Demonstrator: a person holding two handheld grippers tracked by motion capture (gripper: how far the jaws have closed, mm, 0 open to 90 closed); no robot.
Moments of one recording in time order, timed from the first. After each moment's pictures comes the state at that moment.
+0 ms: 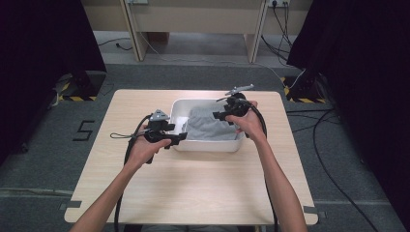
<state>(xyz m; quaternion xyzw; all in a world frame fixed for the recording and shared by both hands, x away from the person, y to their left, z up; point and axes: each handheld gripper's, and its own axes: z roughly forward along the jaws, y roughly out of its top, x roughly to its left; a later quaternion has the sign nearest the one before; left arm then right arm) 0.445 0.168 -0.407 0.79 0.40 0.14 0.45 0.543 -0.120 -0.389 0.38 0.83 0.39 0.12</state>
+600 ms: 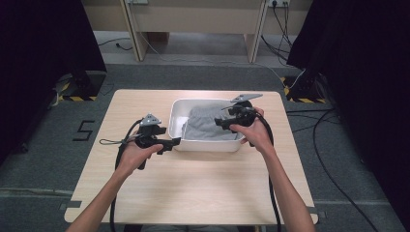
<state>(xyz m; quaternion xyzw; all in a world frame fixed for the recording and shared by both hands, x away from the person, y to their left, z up) 0.423 0.189 -0.403 0.78 0.41 0.14 0.45 0.500 -0.132 -0.378 0.36 0.82 0.42 0.13</state>
